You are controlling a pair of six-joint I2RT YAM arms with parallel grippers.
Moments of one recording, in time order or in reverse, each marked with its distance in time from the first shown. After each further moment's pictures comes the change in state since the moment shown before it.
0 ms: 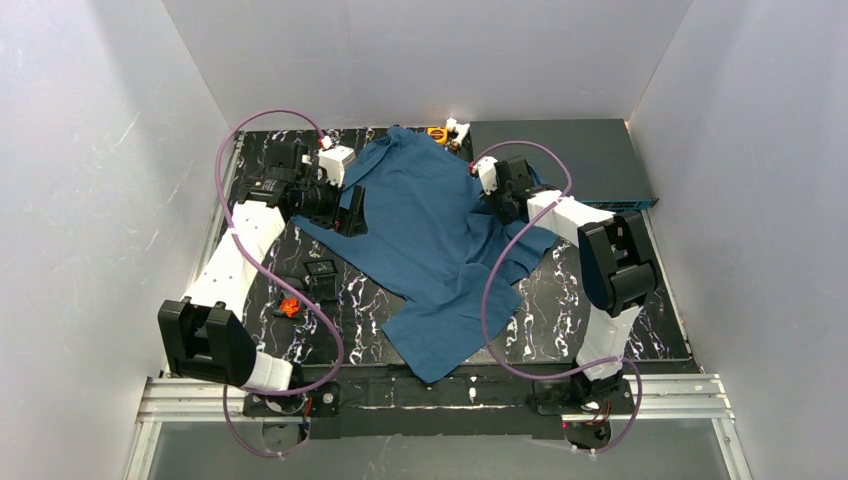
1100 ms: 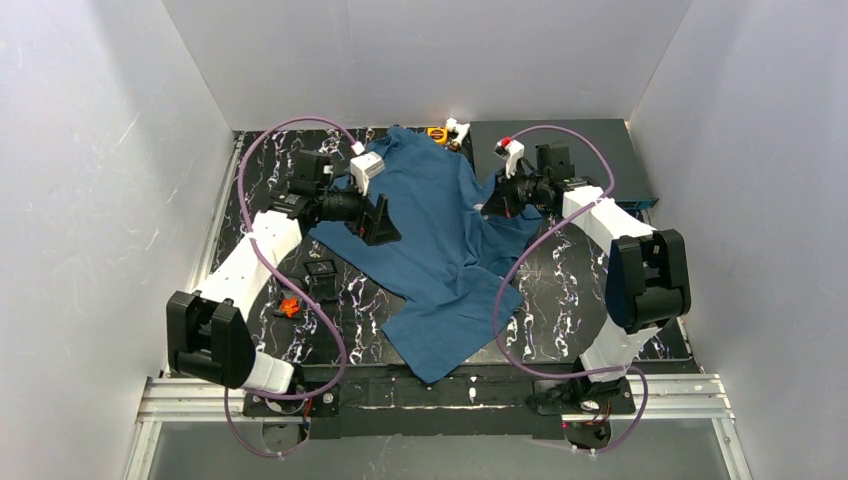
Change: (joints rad) left arm -0.085 0.000 -0.130 0.279 0.318 -0.006; right arm -0.174 -0.148 0.009 -0.052 -0.801 0.192
